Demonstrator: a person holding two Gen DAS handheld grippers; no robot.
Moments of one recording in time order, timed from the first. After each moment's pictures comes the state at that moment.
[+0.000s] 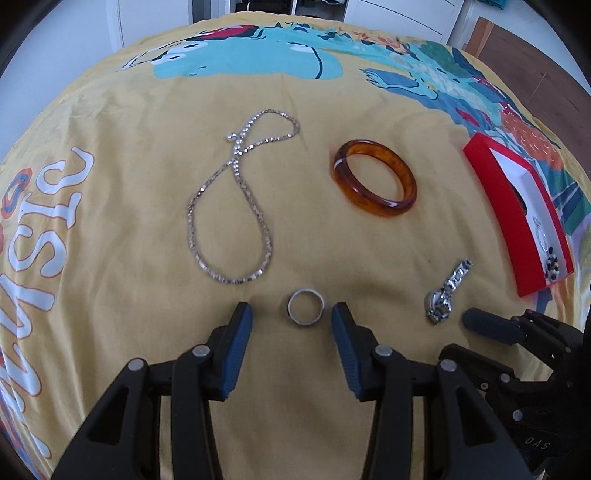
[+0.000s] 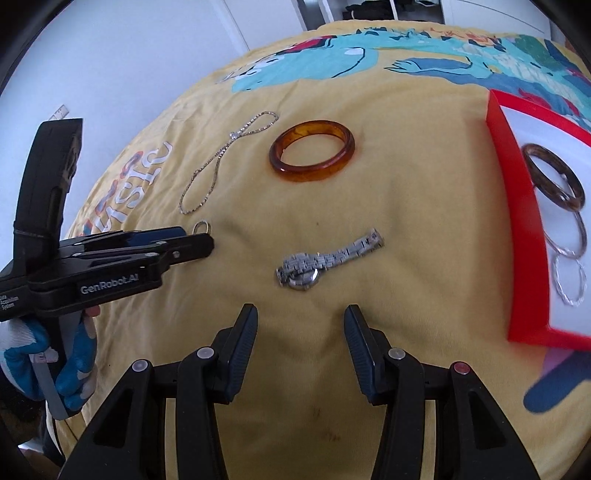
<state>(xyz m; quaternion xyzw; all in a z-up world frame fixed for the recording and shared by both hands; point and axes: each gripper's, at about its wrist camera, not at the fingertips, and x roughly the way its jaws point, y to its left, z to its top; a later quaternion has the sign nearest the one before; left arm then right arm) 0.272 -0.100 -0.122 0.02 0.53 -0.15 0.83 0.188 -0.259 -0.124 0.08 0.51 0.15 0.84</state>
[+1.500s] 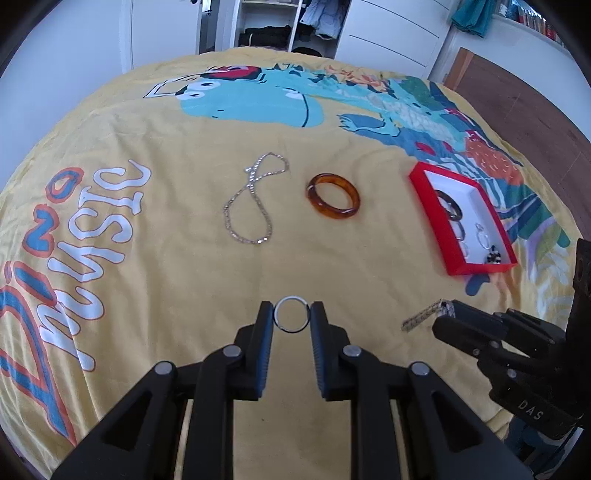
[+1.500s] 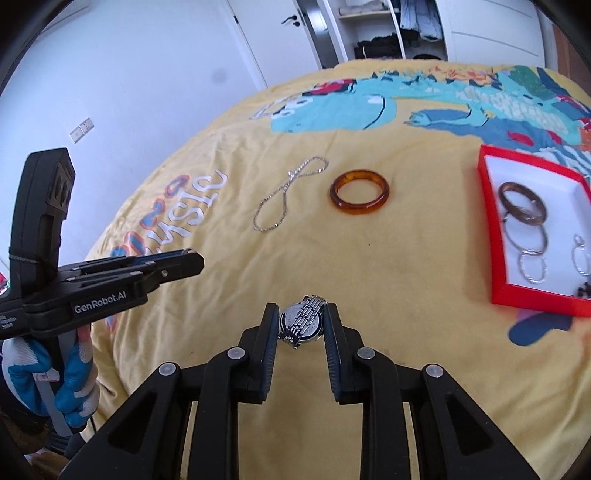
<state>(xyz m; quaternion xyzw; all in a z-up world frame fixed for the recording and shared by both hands) 0.179 -0.066 -0.034 -0.01 0.48 -0.17 0.86 0.110 -0.237 -0.041 0.09 0.44 0.15 0.88</state>
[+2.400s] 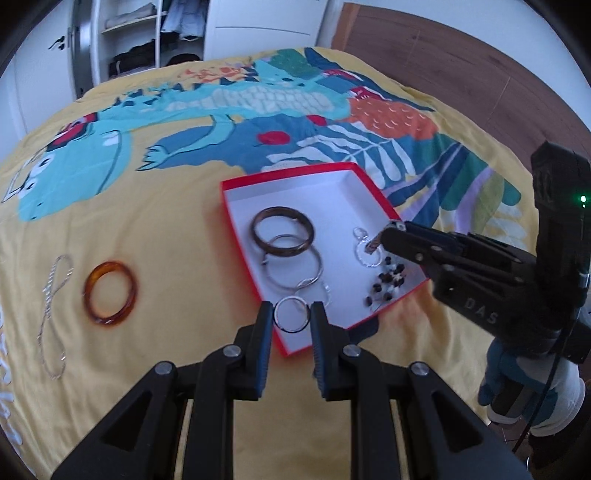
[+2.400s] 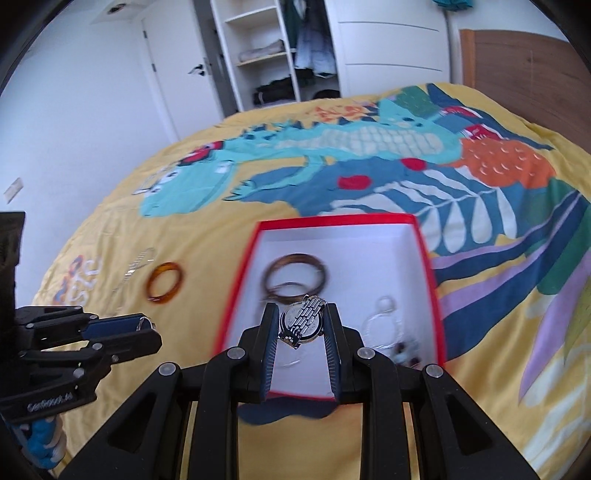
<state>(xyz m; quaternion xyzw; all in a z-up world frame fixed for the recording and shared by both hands) 0.219 -0.325 -0.028 0.08 0.47 -0.33 0.81 0.159 -0.461 -0.020 0.10 0.40 -0.02 0.91</state>
